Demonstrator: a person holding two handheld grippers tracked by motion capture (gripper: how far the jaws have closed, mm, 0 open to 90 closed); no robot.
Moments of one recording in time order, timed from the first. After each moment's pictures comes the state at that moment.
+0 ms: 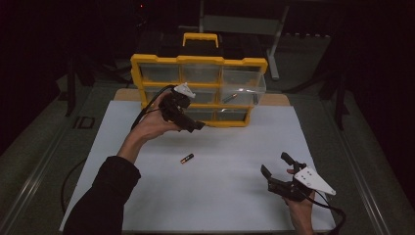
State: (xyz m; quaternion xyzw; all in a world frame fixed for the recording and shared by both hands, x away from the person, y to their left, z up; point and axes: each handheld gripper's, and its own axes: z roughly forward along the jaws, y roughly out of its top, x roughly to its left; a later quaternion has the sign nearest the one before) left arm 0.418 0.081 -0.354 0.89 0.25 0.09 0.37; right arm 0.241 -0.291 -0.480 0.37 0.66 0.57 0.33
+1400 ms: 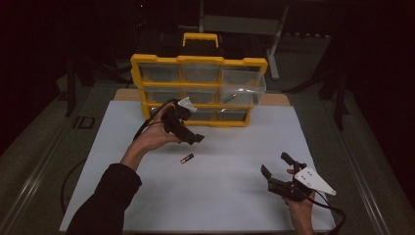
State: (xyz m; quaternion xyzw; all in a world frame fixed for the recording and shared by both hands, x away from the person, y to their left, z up) left arm 0.408 0.077 -0.391 0.91 0.25 0.07 0.34; right arm 0.241 -0.291 -0.479 0.37 0.66 0.57 0.34
